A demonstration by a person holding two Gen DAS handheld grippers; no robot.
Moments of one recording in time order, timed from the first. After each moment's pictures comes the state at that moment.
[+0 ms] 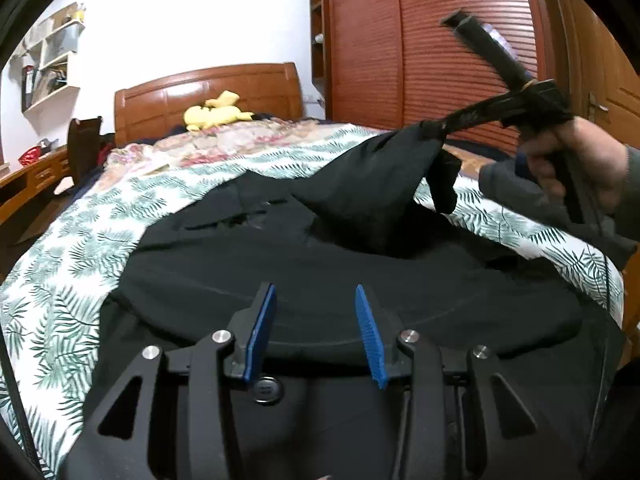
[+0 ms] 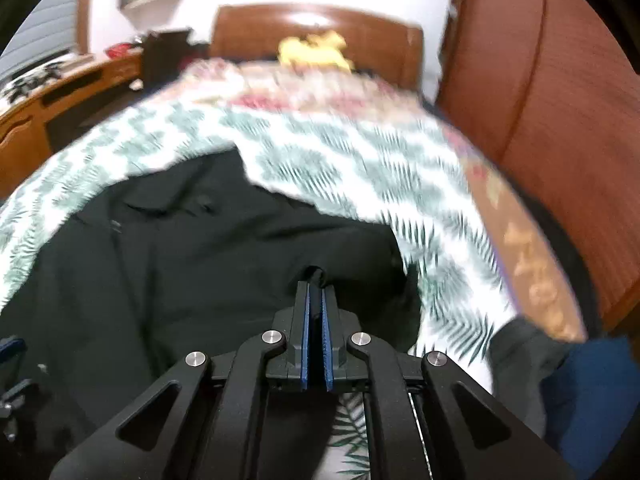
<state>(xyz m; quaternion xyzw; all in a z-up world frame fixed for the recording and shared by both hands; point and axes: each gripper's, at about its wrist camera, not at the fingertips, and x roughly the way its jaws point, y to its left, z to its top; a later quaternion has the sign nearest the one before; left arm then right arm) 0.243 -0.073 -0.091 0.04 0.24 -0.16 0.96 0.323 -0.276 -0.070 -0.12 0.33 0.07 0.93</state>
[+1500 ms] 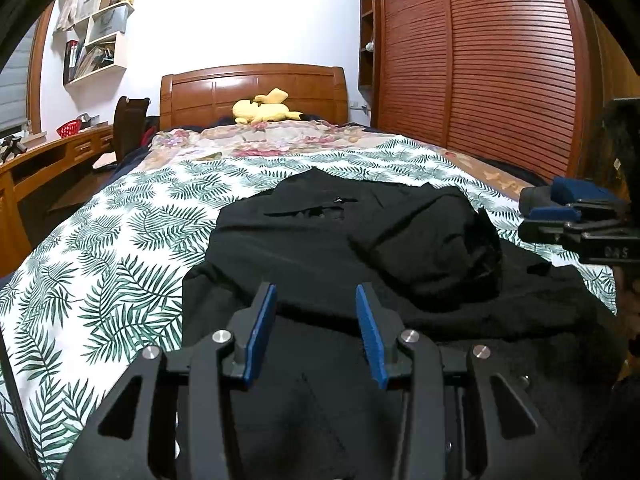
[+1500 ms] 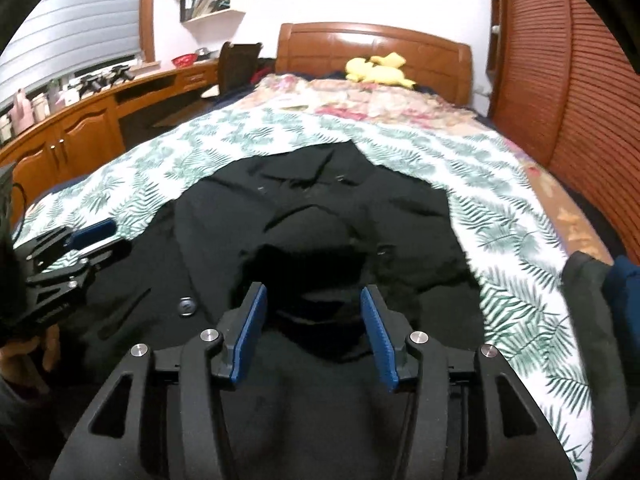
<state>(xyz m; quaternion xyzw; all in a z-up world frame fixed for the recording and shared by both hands) 0.233 0.011 -0.091 0.00 0.25 -0.10 0.96 0.193 -0.191 -0.107 -0.08 0.32 0.16 0.93</state>
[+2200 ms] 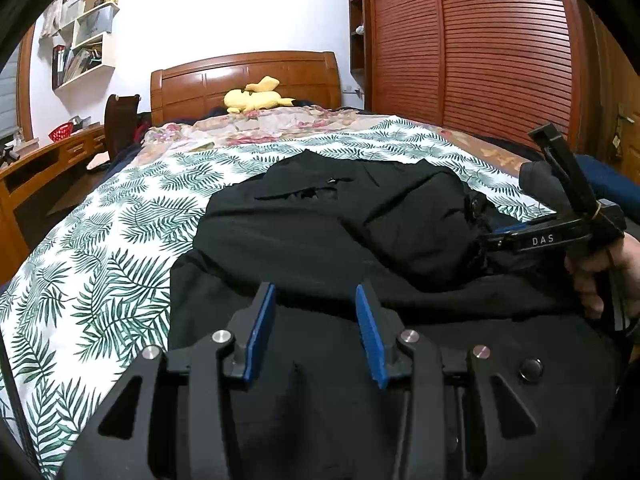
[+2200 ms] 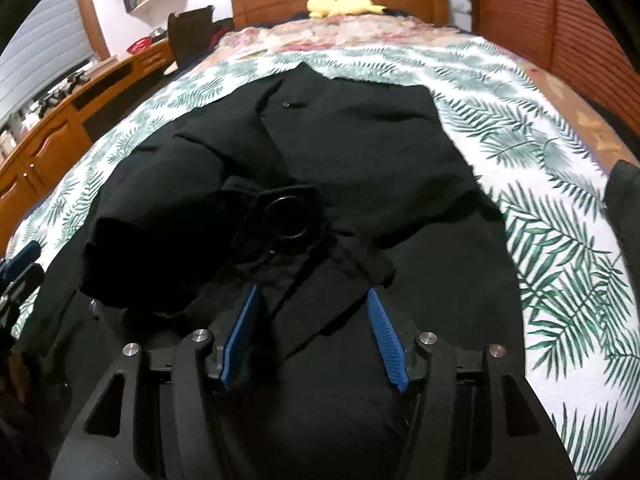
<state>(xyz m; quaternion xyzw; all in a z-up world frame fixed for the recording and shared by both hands) 0.238 -0.002 -0.103 0.03 0.27 -0.10 0.96 0.275 -0.237 -0.181 0.00 0.43 0.15 0.89</state>
